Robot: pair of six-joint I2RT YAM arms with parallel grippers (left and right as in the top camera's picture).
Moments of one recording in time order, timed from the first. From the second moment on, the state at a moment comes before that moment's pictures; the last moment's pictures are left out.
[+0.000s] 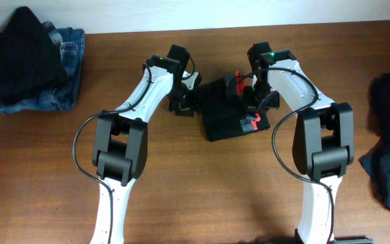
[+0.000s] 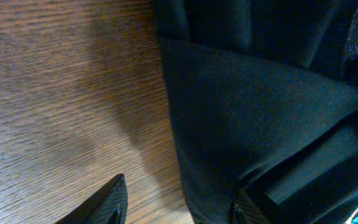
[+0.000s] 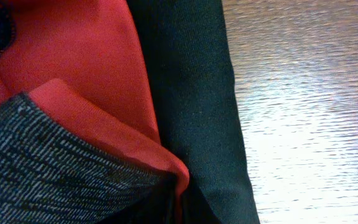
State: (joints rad) left arm -0.38 2.42 2.04 -1.09 0.51 -0.26; right arm 0.15 2.24 1.78 -1.12 -0.01 0.29
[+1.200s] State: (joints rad) left arm -0.38 2.50 2.04 -0.97 0.84 -0.25; right arm 0.15 2.24 1.78 -1.11 0.09 0.34
